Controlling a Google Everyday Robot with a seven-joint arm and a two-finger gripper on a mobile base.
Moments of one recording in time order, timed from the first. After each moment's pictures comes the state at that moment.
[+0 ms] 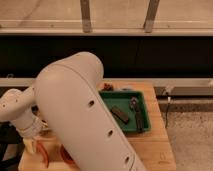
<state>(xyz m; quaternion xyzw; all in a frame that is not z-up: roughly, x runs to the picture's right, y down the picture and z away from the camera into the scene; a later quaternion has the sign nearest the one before) -0.299 0.244 0.711 -0.39 0.18 0.17 0.89</state>
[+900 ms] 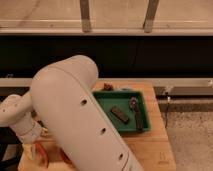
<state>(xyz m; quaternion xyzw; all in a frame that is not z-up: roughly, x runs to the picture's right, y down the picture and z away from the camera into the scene) -0.311 0.274 0.719 -0.40 0.20 0.18 0.88</state>
